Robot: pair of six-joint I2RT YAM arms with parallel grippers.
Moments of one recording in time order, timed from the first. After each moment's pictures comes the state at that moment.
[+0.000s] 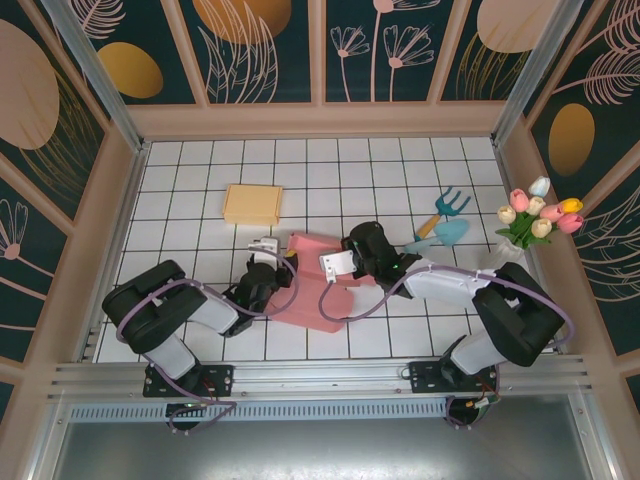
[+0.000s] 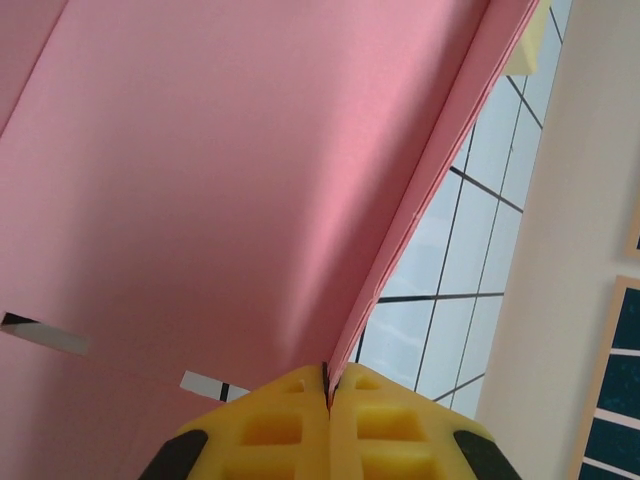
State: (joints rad) left arm -0.81 1.65 0.32 0.96 -0.49 -0.36; right arm 0.77 1.46 0.66 0.12 0.16 -1.32
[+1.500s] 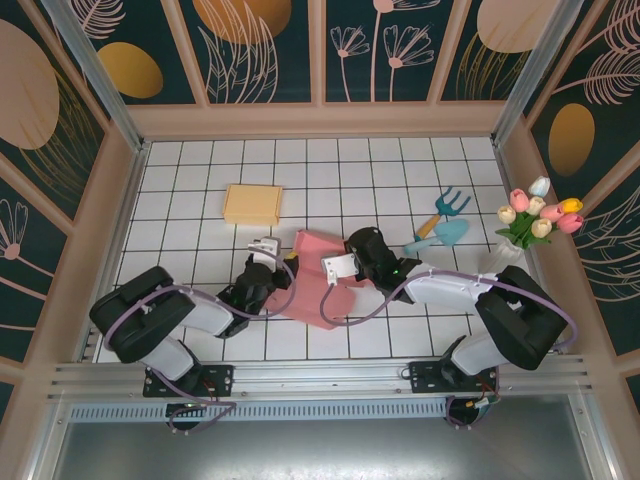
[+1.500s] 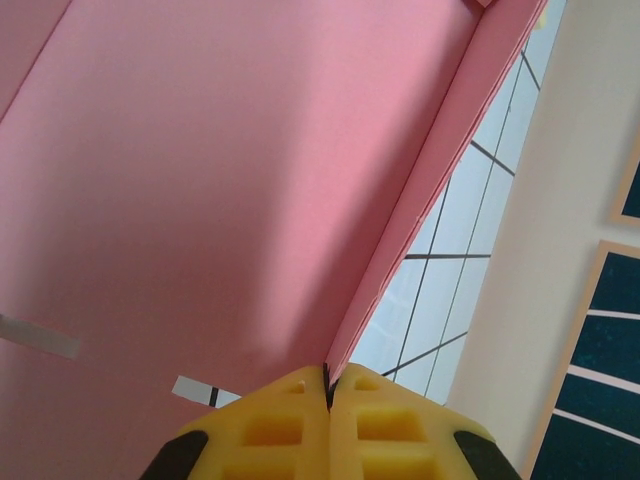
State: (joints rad) left arm -0.81 1.54 0.26 0.93 -0.43 -0.32; right arm 0.81 1.44 0.64 0.11 0.29 -1.33
